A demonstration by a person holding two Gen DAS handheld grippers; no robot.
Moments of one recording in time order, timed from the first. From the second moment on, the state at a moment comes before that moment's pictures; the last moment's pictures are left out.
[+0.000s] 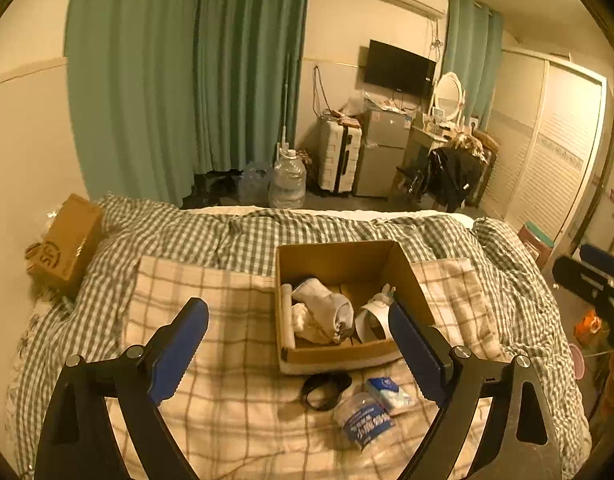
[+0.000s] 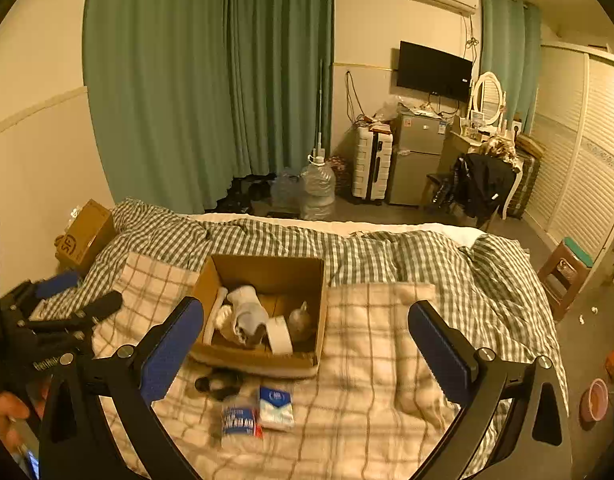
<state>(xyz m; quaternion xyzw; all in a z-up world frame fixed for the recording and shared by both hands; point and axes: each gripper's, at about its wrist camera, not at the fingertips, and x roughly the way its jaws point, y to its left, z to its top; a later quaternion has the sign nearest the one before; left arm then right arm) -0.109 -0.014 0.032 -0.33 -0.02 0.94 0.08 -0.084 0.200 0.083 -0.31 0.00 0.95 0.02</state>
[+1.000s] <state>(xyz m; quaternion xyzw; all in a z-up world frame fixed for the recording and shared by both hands) -0.090 -0.041 -0.163 -0.48 -0.03 0.88 0.02 -0.101 0.139 -0.166 -0.53 0.02 0.85 -0.05</state>
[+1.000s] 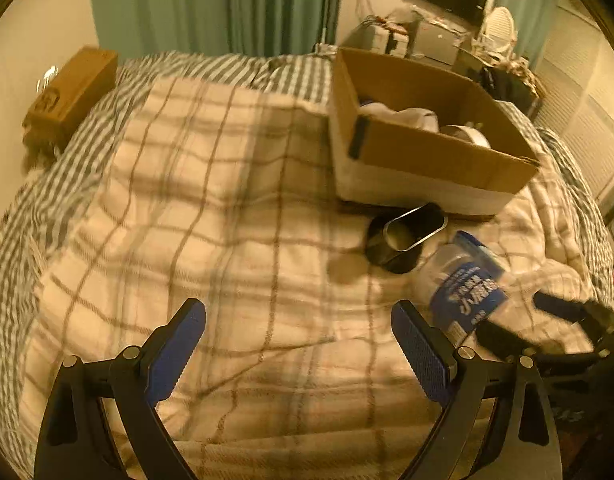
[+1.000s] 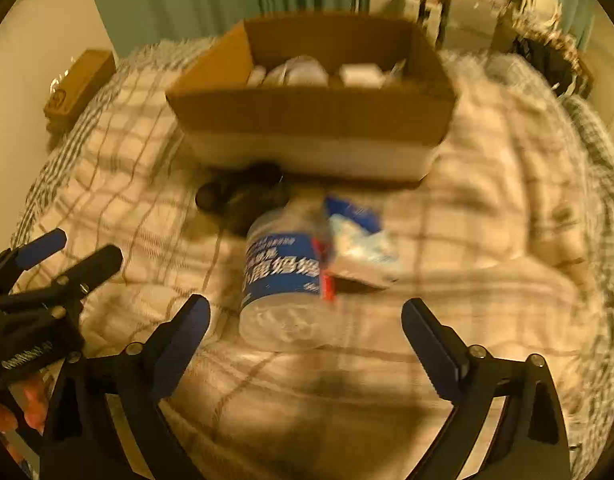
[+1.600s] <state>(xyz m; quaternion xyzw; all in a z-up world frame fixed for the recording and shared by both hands) -0.088 -0.038 -0.161 -0.48 -0.02 0.88 0.02 -0.098 0.115 -0.170 -0.53 0.00 0.85 -0.07</state>
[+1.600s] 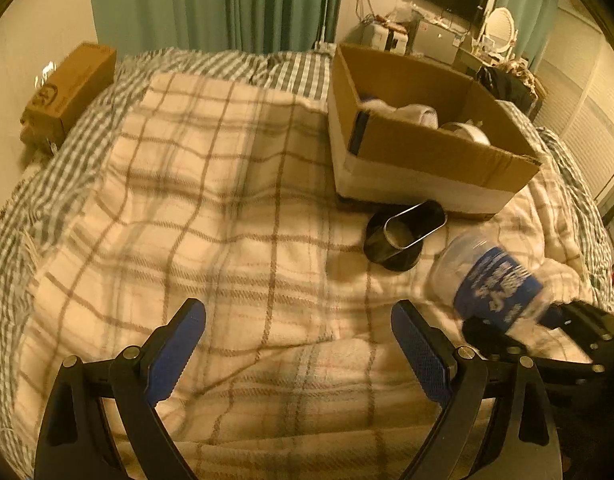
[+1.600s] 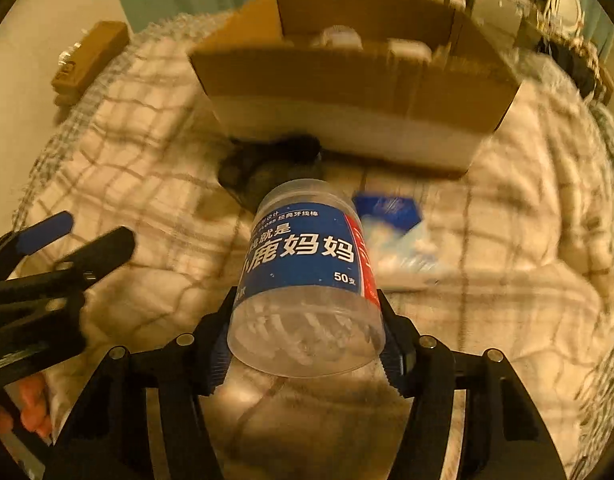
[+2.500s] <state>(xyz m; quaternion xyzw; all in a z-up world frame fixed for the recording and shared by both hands) -0.161 0.040 -0.194 -0.52 0.03 0.85 0.10 -0.107 0.211 -0.135 -0.46 0.03 0.89 0.01</state>
